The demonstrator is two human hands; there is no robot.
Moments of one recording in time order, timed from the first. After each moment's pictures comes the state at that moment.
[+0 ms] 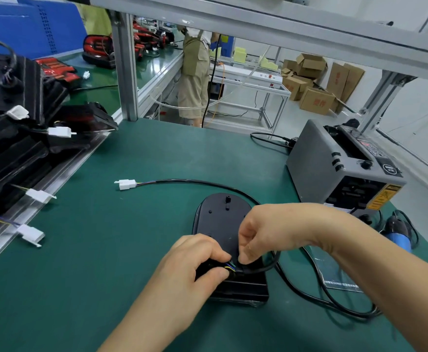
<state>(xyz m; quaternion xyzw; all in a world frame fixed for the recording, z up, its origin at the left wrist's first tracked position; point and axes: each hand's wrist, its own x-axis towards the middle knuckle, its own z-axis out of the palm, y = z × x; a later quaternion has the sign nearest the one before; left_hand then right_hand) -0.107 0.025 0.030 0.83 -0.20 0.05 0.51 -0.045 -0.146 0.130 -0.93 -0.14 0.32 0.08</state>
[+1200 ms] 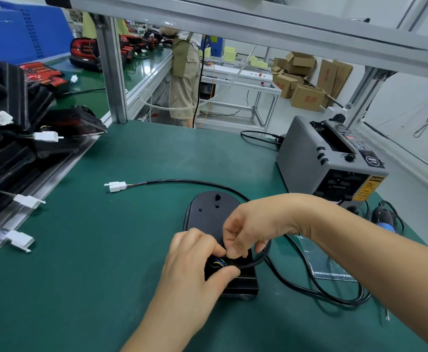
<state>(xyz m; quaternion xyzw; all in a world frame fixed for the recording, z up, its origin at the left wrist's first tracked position) -0.115 -0.003 0.025 0.87 -0.17 0.11 0.45 -0.035 -0.151 0.123 -0.88 -0.15 0.42 0.18</state>
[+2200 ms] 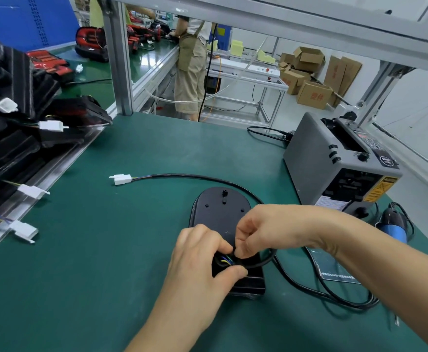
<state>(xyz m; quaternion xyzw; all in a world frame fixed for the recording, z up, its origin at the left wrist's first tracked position) -0.114 -0.004 0.022 0.86 -0.15 0.11 0.47 -0.050 -0.157 0.119 -0.92 -0.13 0.34 0.17</state>
